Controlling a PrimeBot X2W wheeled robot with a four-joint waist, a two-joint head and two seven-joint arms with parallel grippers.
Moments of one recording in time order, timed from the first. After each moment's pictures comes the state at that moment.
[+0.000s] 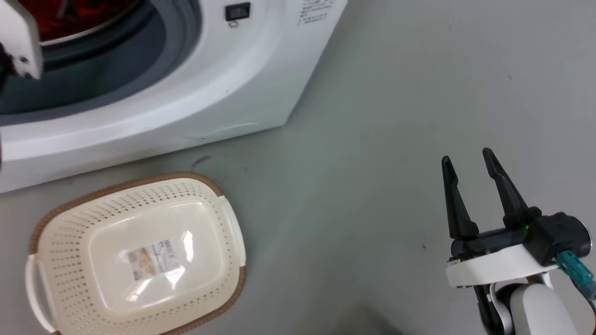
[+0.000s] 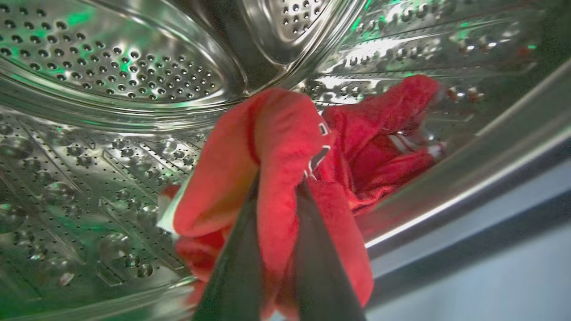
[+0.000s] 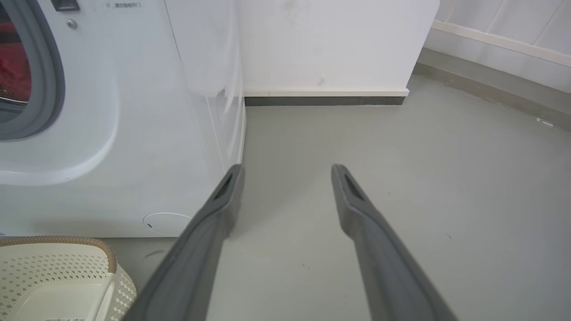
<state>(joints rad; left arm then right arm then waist) -1.31 0.61 -0.70 1.05 -0.54 -0.13 -0.01 -0.15 -0.05 0.07 0.03 0.10 0.13 -0.26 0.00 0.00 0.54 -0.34</state>
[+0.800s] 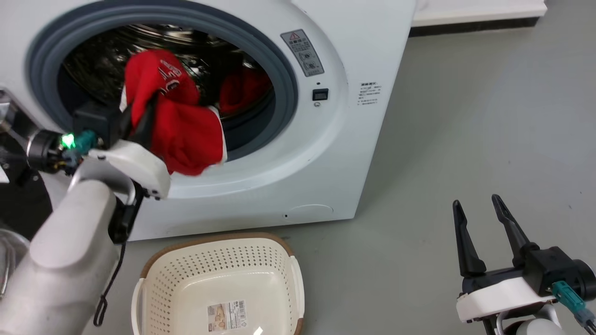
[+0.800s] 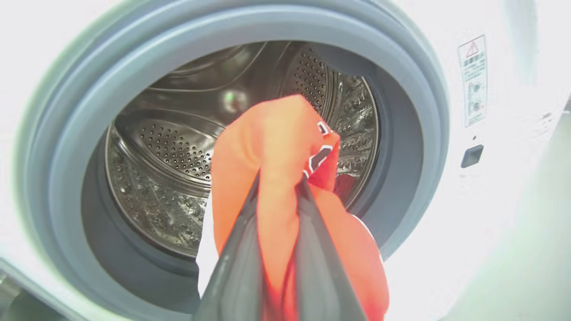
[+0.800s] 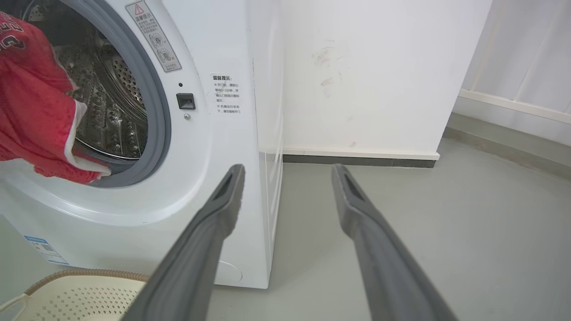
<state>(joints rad) -0.75 0.49 -0.57 0.61 -0.55 0.00 -0.26 -0.04 -0.05 0.01 0.09 0.03 0.13 -0.26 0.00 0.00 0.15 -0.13</state>
